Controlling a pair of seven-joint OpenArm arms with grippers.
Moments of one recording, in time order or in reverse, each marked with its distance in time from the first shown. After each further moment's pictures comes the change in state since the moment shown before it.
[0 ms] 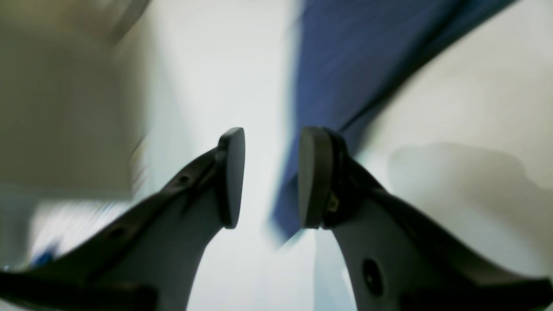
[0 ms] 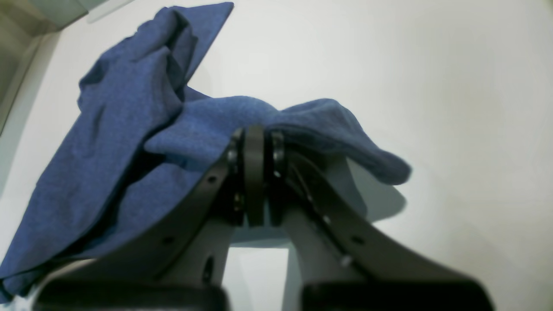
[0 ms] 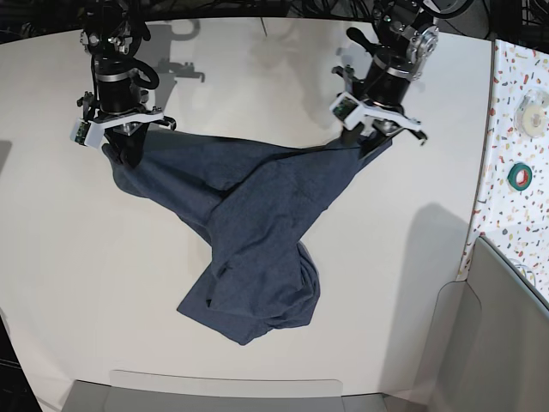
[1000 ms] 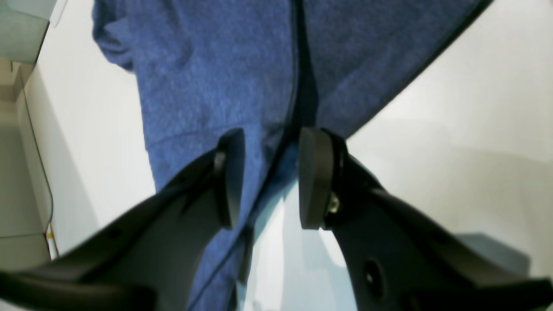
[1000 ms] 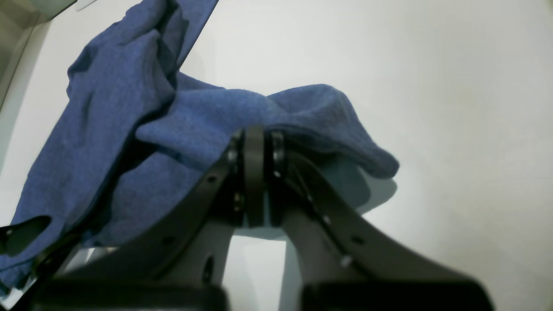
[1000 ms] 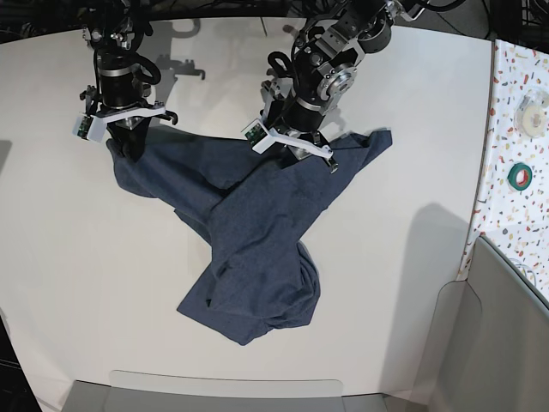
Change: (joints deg) left arm -19.5 10.8 19.5 -15.9 -0.4 0.5 16.9; right arm -1.2 -0.6 -0.1 -0.3 0.0 0.0 0.1
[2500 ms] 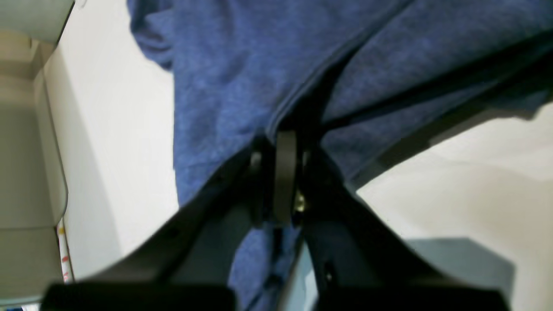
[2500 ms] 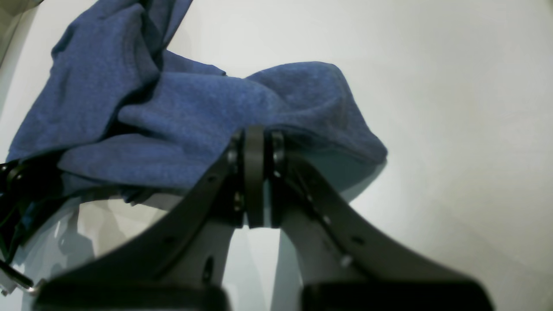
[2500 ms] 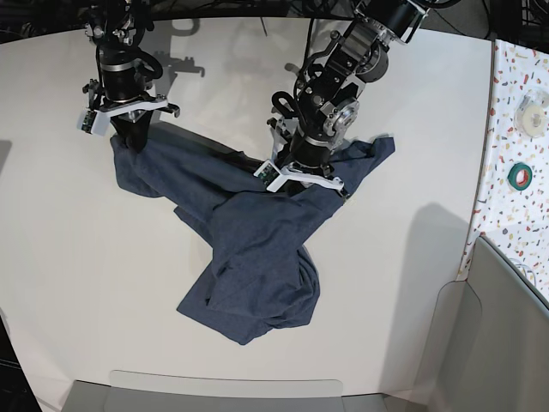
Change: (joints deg) left arm -5.7 3.2 -8.4 -8.3 -0.3 0.2 -4.3; right arm -1.3 0.0 0.0 -1.6 0.0 0.3 0.1
